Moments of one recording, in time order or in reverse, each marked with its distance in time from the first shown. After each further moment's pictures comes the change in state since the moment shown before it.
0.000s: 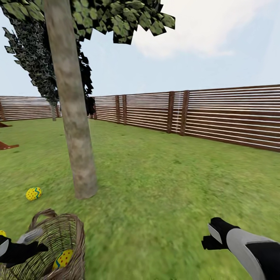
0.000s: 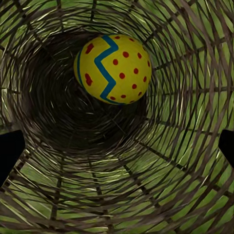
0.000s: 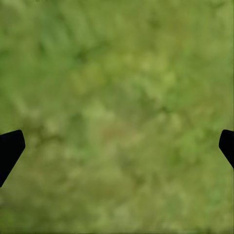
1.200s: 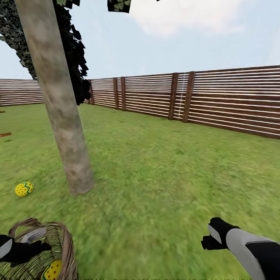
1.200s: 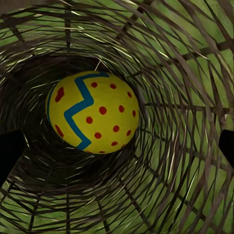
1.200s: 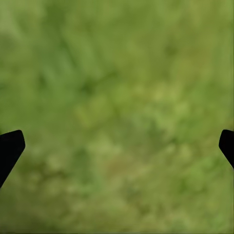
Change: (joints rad) left arm 0.000 -0.018 -0.001 0.001 0.023 0.001 0.002; right arm 0.000 0.003 0.001 0.001 0.000 0.000 -0.002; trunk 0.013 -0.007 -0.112
